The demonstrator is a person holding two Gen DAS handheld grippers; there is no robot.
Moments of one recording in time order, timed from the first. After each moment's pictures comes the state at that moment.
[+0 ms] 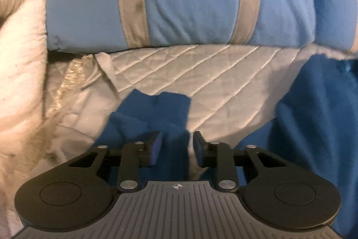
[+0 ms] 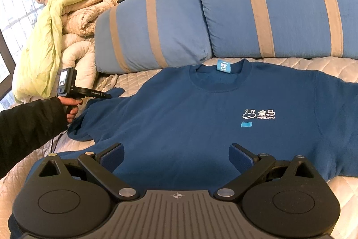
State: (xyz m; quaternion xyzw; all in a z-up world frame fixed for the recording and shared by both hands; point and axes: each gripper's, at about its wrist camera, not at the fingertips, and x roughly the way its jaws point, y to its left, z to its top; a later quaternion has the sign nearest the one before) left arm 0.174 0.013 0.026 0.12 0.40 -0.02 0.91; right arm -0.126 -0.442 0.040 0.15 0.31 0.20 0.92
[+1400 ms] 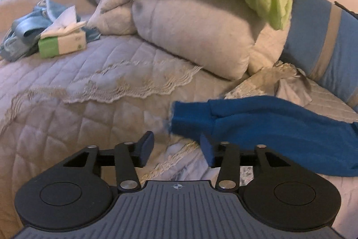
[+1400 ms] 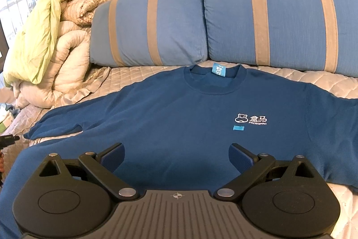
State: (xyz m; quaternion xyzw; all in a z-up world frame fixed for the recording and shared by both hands) left arm -0.160 0.236 0.038 -0.12 0.26 0.28 0.92; right arm -0.133 -0.427 0.046 0.09 0.31 0.17 0.93
